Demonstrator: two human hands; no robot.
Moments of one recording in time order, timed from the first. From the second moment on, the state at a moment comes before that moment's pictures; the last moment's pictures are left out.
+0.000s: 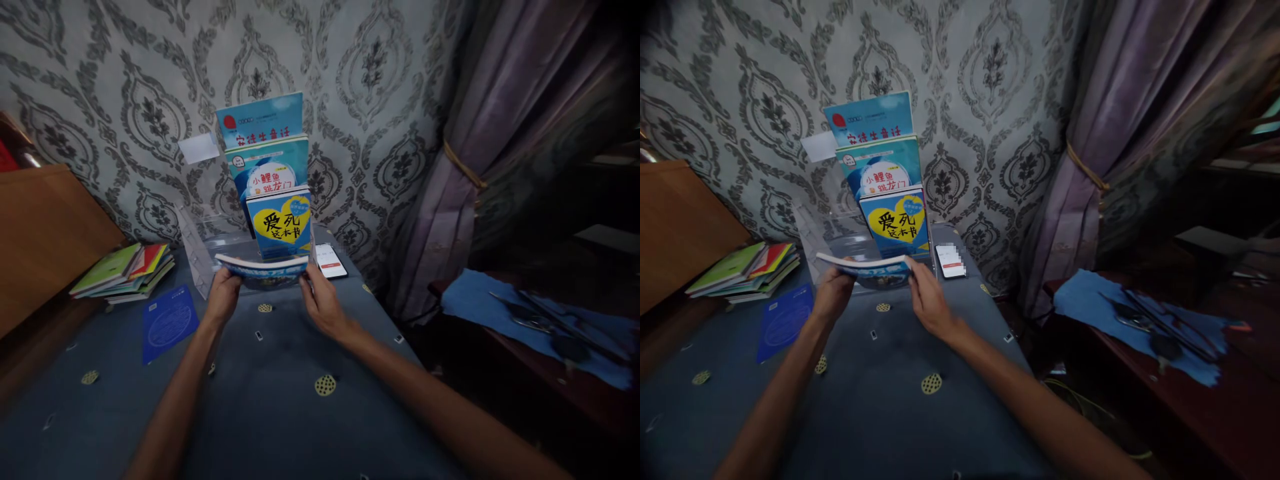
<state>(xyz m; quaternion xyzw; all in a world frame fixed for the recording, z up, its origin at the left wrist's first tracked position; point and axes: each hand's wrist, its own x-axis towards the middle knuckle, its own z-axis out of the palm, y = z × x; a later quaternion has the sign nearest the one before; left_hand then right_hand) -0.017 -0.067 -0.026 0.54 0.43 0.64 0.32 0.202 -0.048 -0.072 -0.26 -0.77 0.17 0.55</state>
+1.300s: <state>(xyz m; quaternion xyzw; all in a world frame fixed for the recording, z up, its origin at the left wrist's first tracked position) 0.006 0.010 -0.041 0.64 0.42 0.62 0.18 0.223 0.038 -0.060 -0.32 -0.75 0.19 0.55</state>
